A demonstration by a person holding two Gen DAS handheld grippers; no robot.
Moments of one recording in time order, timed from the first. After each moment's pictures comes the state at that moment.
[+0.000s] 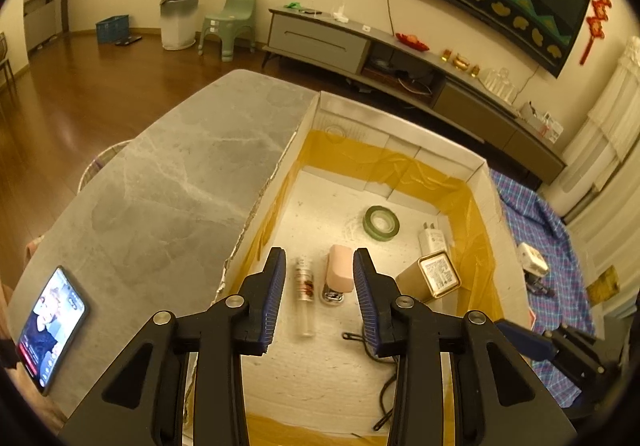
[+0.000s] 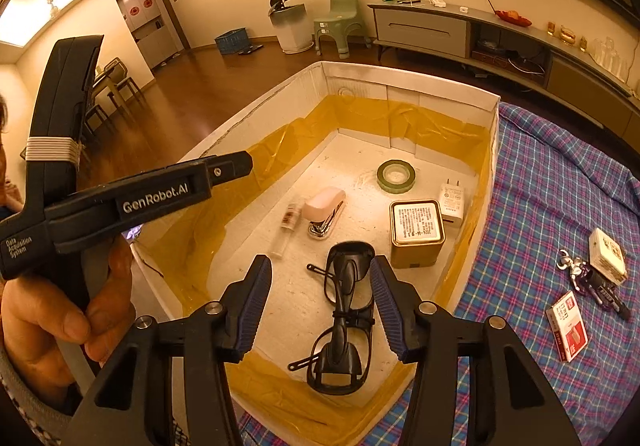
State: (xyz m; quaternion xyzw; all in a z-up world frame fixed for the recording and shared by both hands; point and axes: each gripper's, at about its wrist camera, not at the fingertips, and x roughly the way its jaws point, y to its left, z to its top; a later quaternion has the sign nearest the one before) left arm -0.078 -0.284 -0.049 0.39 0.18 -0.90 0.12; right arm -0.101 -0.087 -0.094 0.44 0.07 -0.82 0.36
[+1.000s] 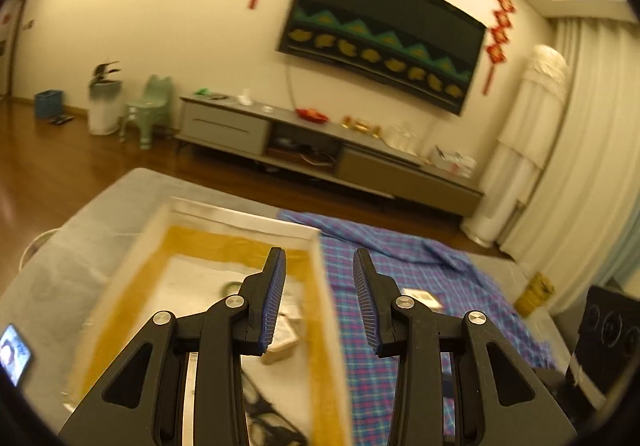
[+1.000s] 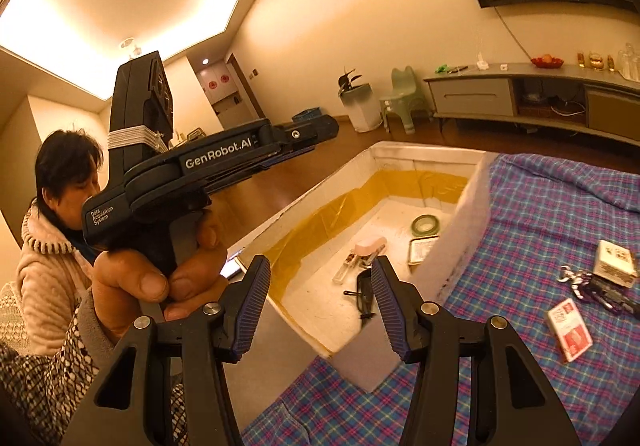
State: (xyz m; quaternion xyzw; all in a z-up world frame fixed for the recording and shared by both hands) left arm -0.067 -0.165 0.030 0.24 0.14 -0.96 -0.02; right arm -0.060 0.041 -0.050 0.30 -0.05 -0.82 0.49
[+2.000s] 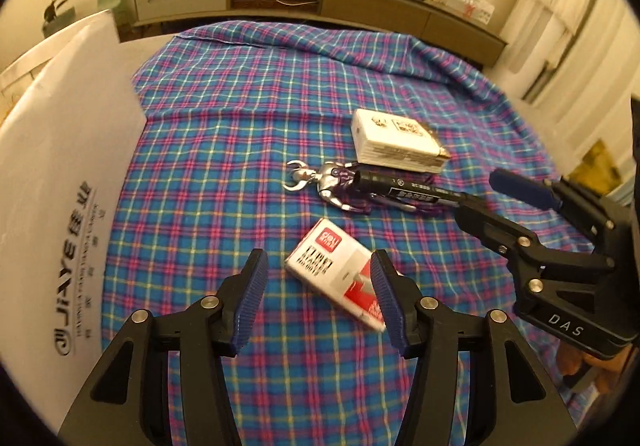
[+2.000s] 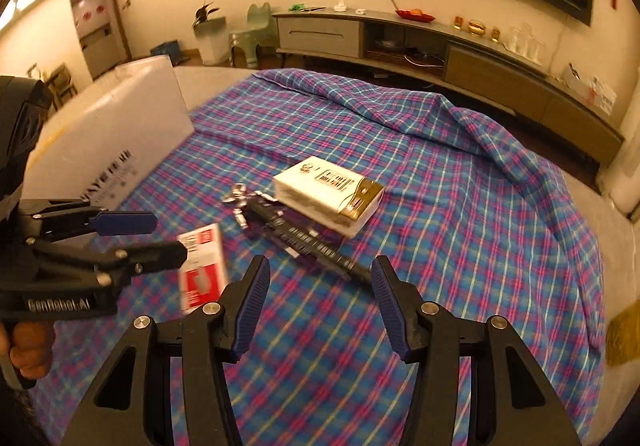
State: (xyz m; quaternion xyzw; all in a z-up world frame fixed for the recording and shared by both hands) left arm -0.195 0.040 -0.130 0.49 0.07 -0.87 -0.01; right arm -0.222 0.196 -0.168 0.39 0.12 -0.87 0.27
